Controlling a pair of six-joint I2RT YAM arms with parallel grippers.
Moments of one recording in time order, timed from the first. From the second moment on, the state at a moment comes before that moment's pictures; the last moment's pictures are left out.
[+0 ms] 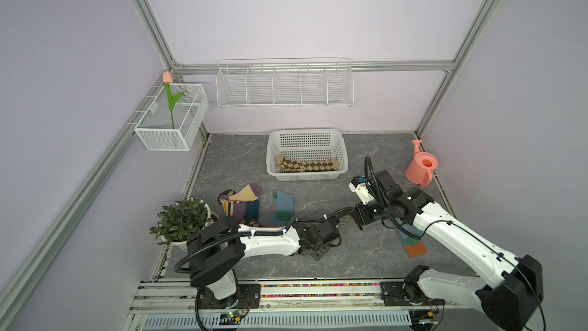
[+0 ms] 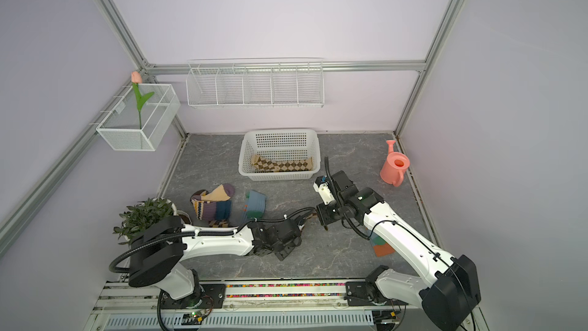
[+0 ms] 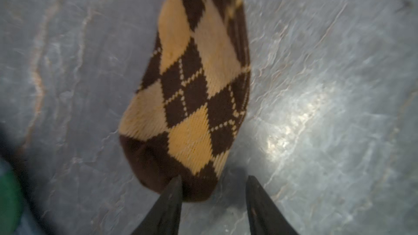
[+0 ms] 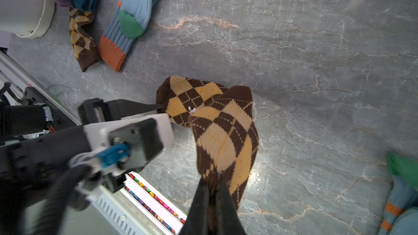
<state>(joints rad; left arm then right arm) -1.24 1.67 0.90 -0.40 -0.22 -0.25 0.60 1.17 0.97 -0.88 -0.22 0.22</state>
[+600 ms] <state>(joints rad) -1.20 1.51 0.93 -0.56 -0.13 -0.32 0.59 1.11 0.93 -0.85 -0.29 0.24</state>
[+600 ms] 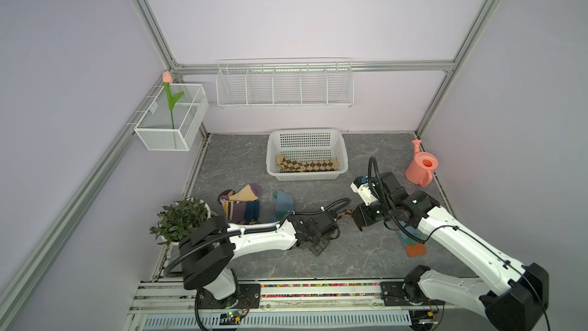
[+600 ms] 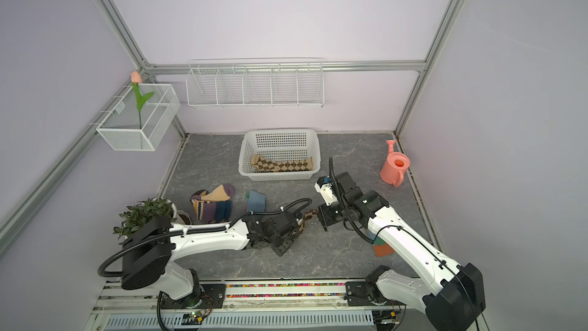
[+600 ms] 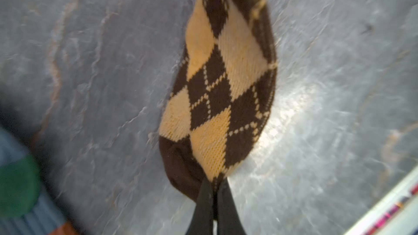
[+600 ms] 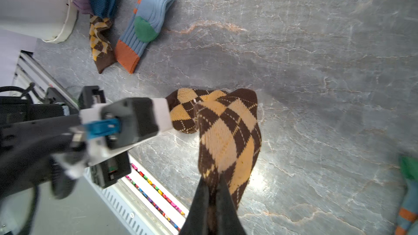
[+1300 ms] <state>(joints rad) -0.94 1.48 0.90 -0.66 0.18 -0.51 0.58 1.13 0.69 -0.64 -0.49 0.37</state>
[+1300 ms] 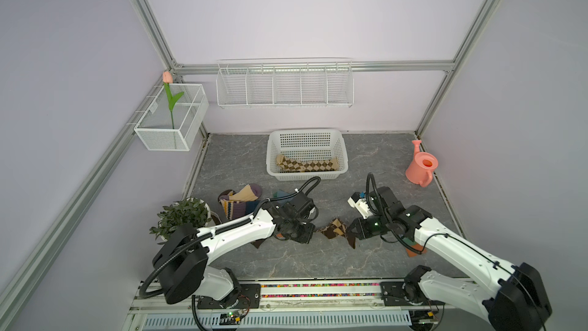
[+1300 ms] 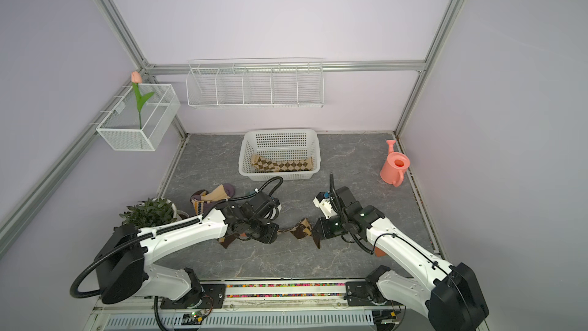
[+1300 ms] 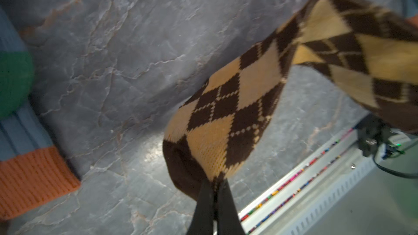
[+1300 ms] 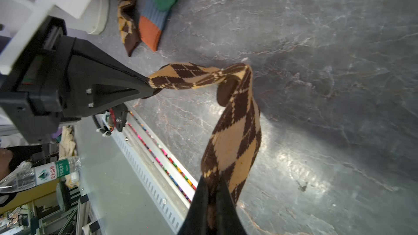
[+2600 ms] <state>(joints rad) -0.92 1.20 0.86 -0.64 -0.45 -0.57 0.78 1.37 0.79 -0.47 -0.13 0.25</state>
